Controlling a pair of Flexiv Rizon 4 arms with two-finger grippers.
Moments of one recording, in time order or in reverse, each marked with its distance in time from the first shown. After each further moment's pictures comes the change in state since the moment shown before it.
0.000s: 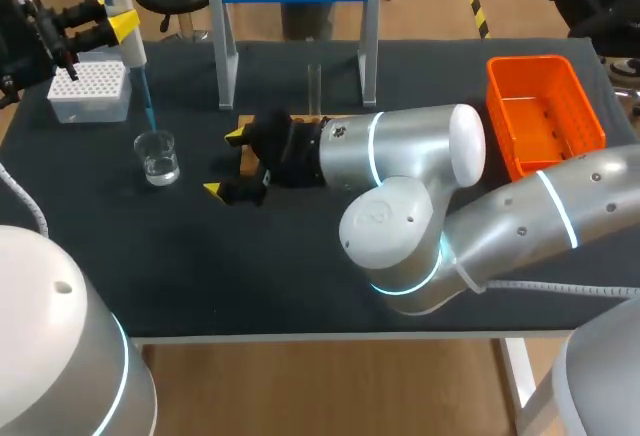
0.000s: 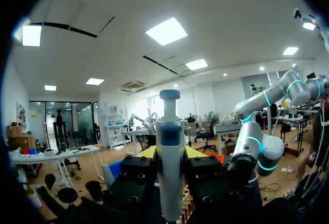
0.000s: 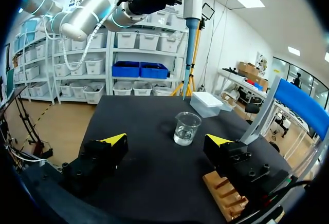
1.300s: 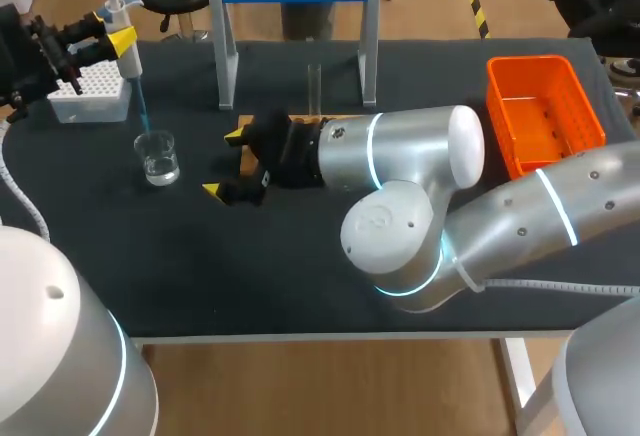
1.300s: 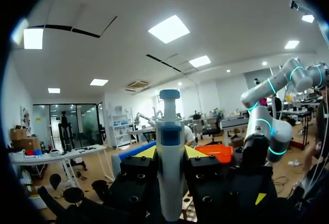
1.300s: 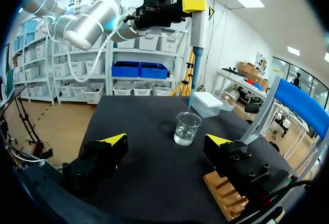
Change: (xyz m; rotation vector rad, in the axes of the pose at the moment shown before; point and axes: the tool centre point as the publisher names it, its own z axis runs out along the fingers) left arm -0.032 0.050 -0.007 -0.007 -0.040 0.035; right arm 0.001 0.000 0.001 0.000 -0.003 0.000
